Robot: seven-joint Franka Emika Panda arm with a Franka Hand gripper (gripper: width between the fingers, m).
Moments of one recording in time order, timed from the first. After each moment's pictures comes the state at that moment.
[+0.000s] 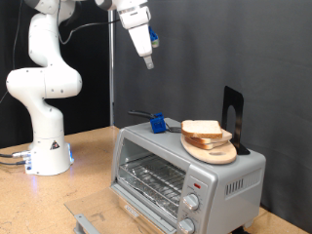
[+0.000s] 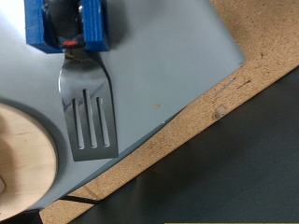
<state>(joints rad) -0.37 -0.73 0.55 -2.38 0.66 1.88 -0.22</state>
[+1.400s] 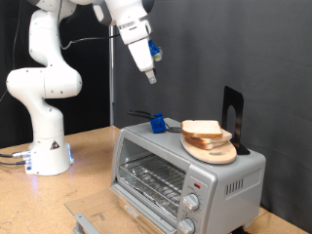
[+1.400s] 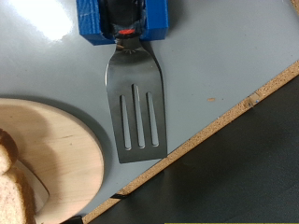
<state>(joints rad) -0.40 -0.65 0.56 -2.43 0.70 2.02 -0.27</state>
